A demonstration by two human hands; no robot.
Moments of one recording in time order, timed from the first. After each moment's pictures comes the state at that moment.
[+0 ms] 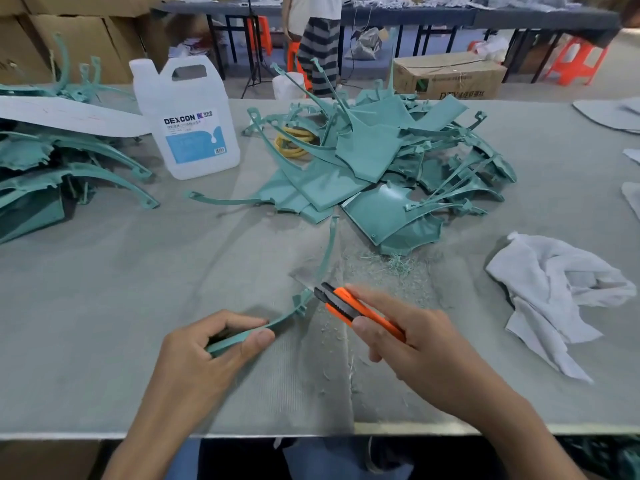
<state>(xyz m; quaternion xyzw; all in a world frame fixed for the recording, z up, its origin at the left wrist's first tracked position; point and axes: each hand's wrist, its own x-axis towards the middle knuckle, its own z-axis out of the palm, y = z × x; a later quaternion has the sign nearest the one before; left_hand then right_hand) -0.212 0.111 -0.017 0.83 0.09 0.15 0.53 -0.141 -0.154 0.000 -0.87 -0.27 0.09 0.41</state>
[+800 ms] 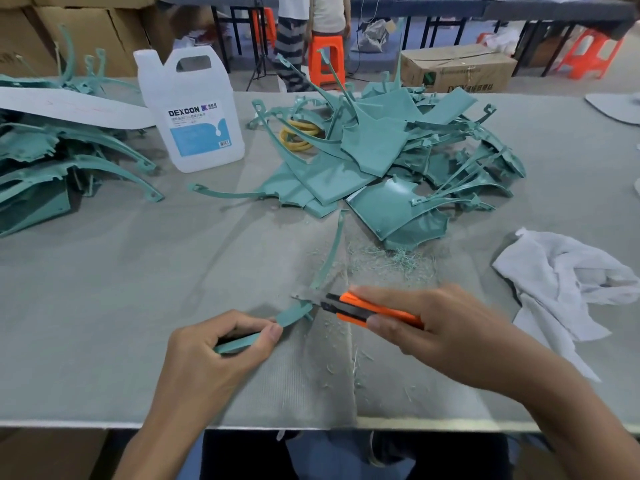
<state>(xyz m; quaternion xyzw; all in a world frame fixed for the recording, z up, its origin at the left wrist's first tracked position) -0.216 0.098 -0.015 0.82 0.10 0.18 0.53 -0.118 -0.168 0.031 -0.89 -0.37 0.10 0.24</state>
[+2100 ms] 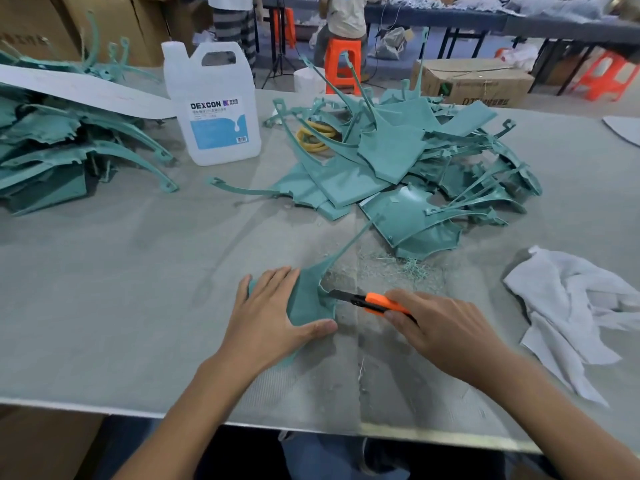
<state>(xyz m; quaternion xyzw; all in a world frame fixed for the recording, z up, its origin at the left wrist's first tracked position) -0.137 0.101 -0.085 0.98 0.05 0.03 0.19 -0.086 -0.171 -0.035 -0.95 -0.30 0.03 0.04</state>
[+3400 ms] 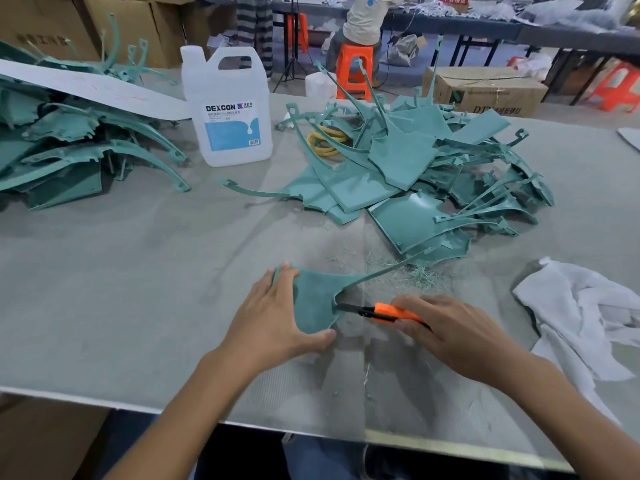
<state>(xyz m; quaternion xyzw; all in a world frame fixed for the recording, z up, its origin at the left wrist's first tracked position) -0.143 0.101 -0.072 0.97 0.08 0.00 0.24 -0.064 -0.186 -0.043 -0.93 -0.35 0.07 0.08</state>
